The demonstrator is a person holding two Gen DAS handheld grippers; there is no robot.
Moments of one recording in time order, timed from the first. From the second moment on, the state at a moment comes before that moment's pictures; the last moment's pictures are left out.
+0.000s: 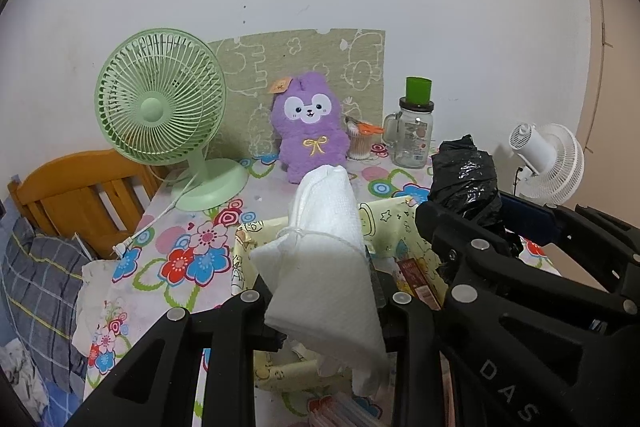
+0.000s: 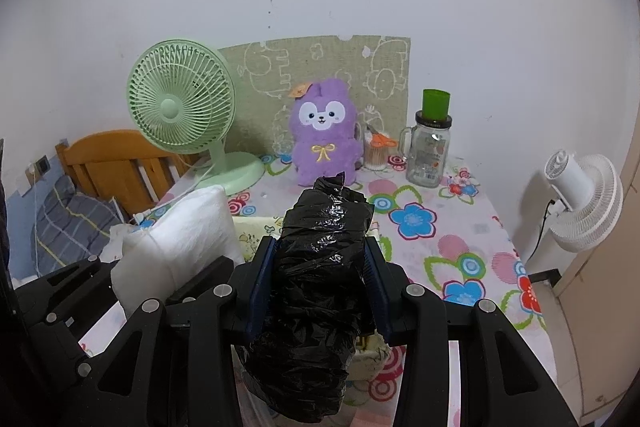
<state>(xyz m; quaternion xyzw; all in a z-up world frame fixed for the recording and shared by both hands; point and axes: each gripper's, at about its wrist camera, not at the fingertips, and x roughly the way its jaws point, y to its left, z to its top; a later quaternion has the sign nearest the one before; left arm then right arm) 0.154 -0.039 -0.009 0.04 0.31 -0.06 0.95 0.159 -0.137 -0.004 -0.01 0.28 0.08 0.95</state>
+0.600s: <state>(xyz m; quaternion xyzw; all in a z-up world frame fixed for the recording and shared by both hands) 0.195 -0.030 -0.032 0.01 0.34 -0.05 0.94 0.200 -0.128 -0.021 0.00 0.31 0.09 0.95</state>
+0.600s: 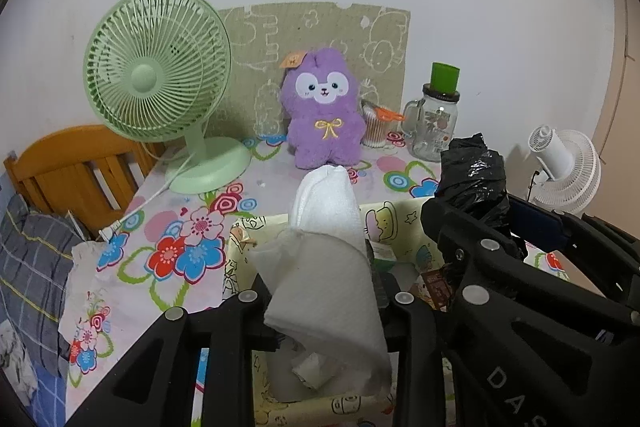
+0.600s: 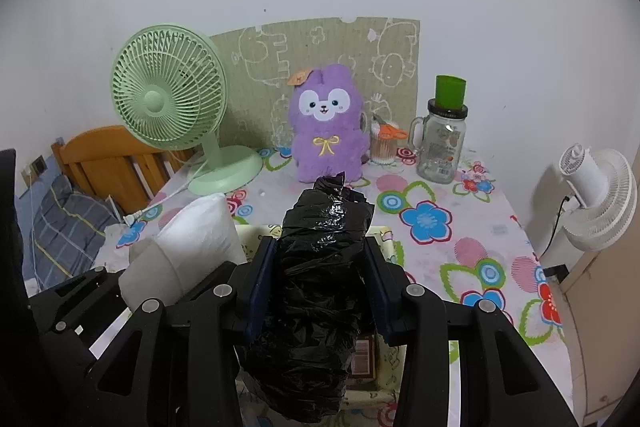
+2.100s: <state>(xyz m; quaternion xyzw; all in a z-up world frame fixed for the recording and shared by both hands) 0.185 -0.022 -0.048 0.01 0.36 -0.04 0.93 0.204 -0.123 -0.047 0.00 0.34 0.10 0.94</state>
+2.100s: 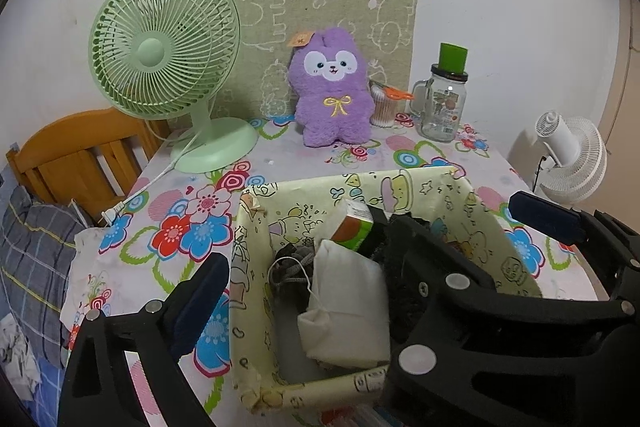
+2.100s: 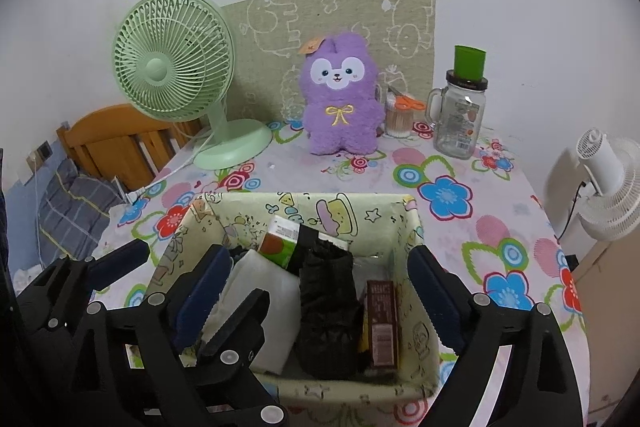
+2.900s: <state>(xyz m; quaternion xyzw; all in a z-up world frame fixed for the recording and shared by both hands) 0.136 -0.031 -0.033 0.02 0.33 -0.05 0.94 0.147 -0.137 -0.028 0.00 0.30 0.09 0.95</state>
